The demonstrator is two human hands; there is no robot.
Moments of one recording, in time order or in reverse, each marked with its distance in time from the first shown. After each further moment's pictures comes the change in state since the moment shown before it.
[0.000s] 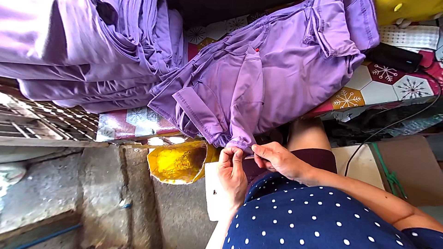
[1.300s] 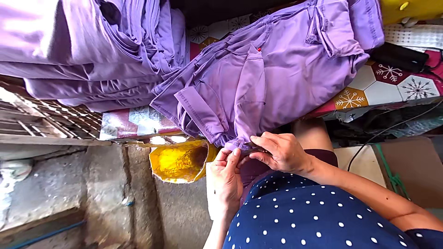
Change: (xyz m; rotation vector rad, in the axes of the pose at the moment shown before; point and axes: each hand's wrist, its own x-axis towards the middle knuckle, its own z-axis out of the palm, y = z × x) left_hand 0.009 0.033 -0.001 -0.292 0.112 -0.400; right_hand 0.020 0.016 -0.022 -1.083 0.286 -1.017
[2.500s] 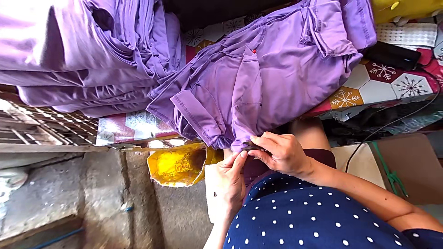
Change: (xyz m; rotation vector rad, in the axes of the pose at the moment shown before) left_hand 0.001 -0.013 0.002 0.038 -0.107 0.006; right_hand 0.001 -0.006 -0.005 -0.020 0.043 0.110
